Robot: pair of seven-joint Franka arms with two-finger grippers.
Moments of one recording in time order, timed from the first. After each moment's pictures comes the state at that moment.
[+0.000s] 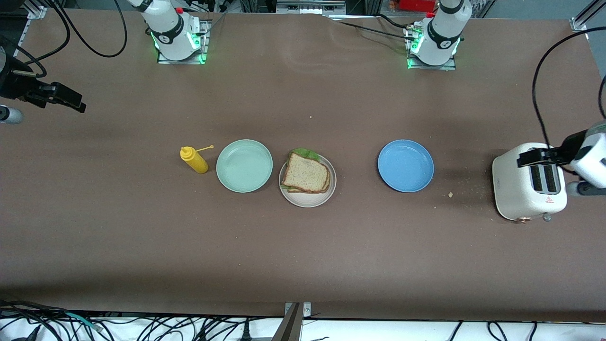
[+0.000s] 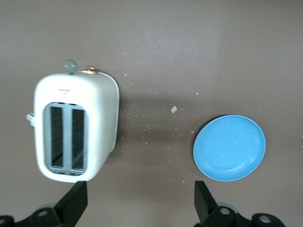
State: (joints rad) left arm -0.15 0.31 0.30 -1.37 -0.07 1.55 0.09; right arm -0.02 -0.03 0.00 -1.66 0.00 1.54 0.09
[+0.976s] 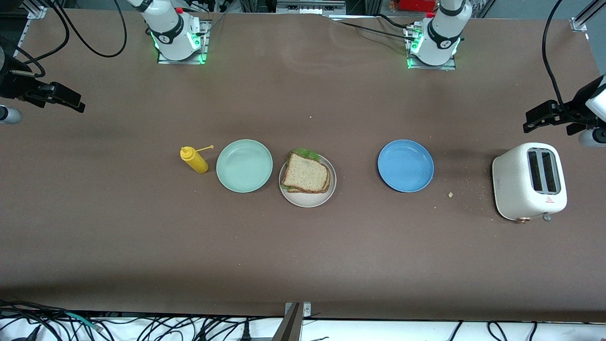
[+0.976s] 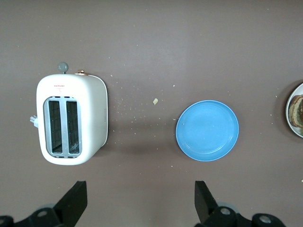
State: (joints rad) left arm -0.03 0.12 0.05 -1.45 0.00 1.51 0.05; right arm -0.02 -0.03 -0.01 -1.66 0.00 1.54 0.09
